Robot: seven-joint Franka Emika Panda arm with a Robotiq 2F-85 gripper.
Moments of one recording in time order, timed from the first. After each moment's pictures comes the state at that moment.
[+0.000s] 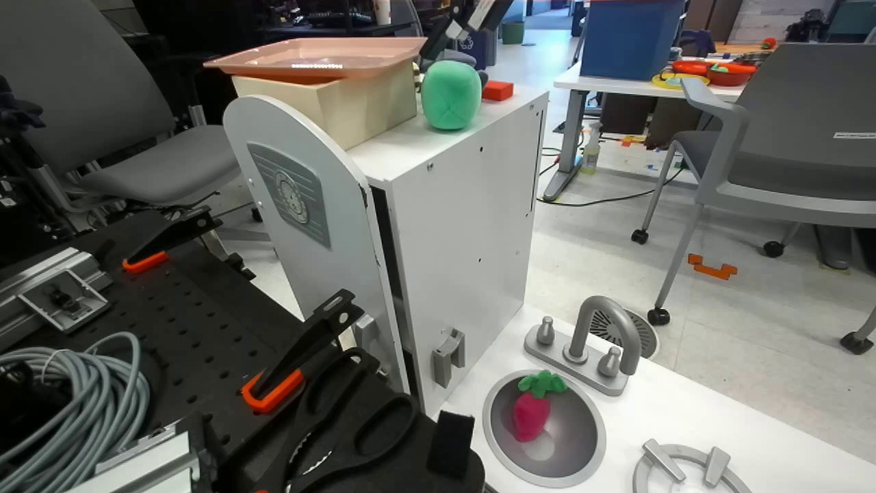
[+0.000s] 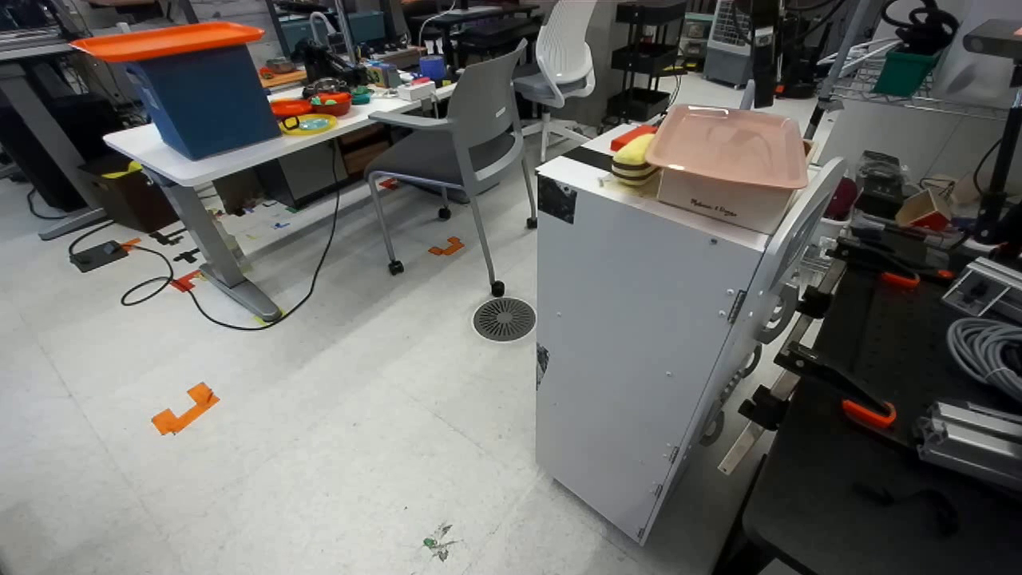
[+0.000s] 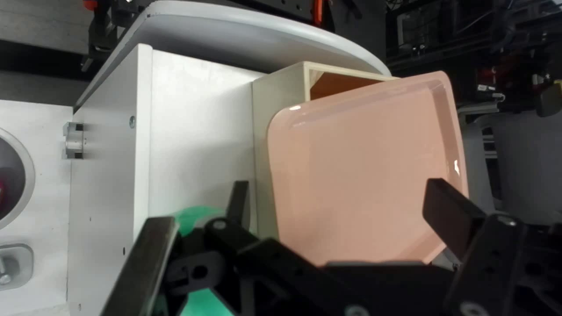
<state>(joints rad) -0.26 0.45 -0.06 -1.73 0.42 1.56 -0.64</state>
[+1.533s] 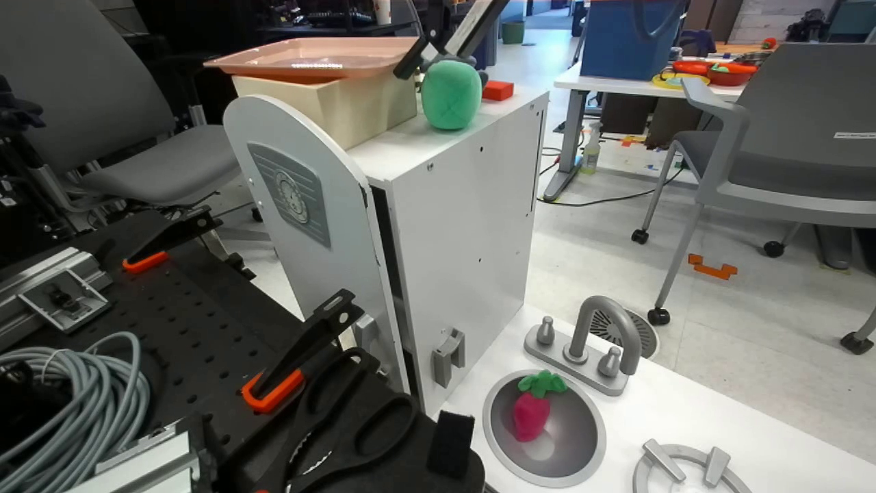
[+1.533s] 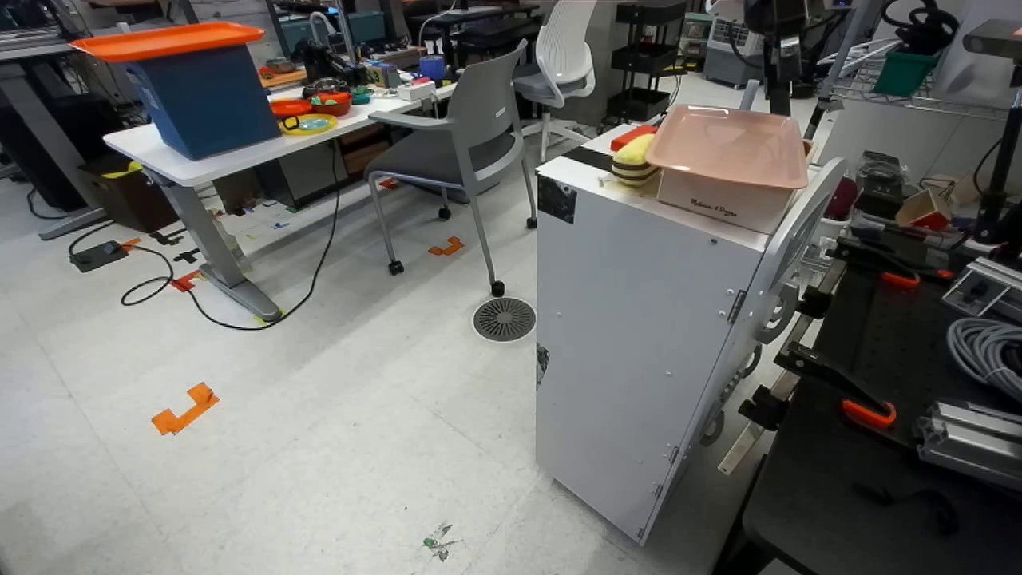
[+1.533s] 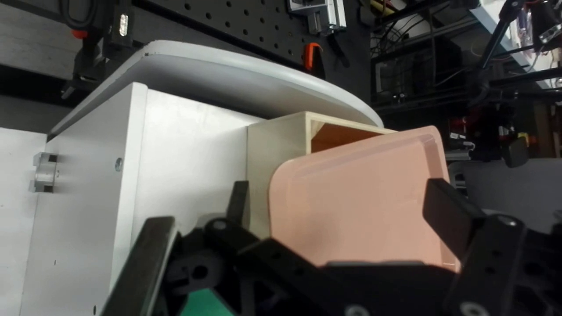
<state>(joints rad) -0.27 0.48 -0.06 -1.73 0.39 1.48 -0.73</state>
